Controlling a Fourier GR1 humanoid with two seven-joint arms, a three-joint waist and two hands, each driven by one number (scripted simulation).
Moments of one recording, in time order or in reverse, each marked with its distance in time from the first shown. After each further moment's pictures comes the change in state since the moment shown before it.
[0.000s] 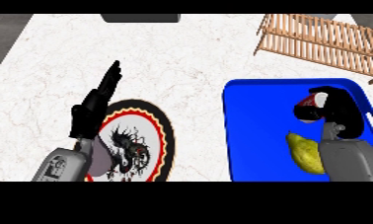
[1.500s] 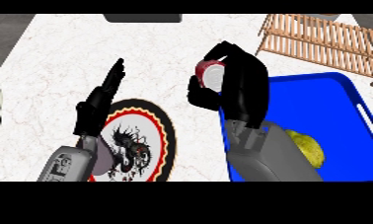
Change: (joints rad) left arm -0.012 -0.064 0.049 -0.007 -0.072 -0.042 0.026; right arm -0.365 0.218 0.470 -0.140 0.214 -0.178 0.007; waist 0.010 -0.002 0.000
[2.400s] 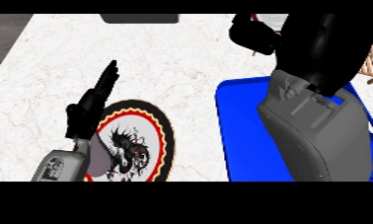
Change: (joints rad) left arm 0.030 0.014 0.031 -0.026 0.003 -0.028 0.007; right arm -0.303 -0.037 -0.270 -0.095 0.338 0.223 0.035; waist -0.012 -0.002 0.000
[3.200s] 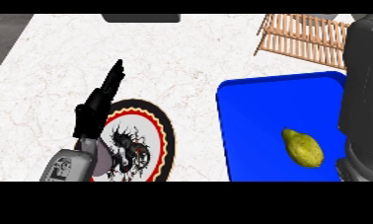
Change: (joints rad) left arm -0.007 -0.044 -0.008 -0.009 -0.038 0.012 0.011; right arm -0.200 -0.178 -0.295 0.146 0.010 0.106 -0.110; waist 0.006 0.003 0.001
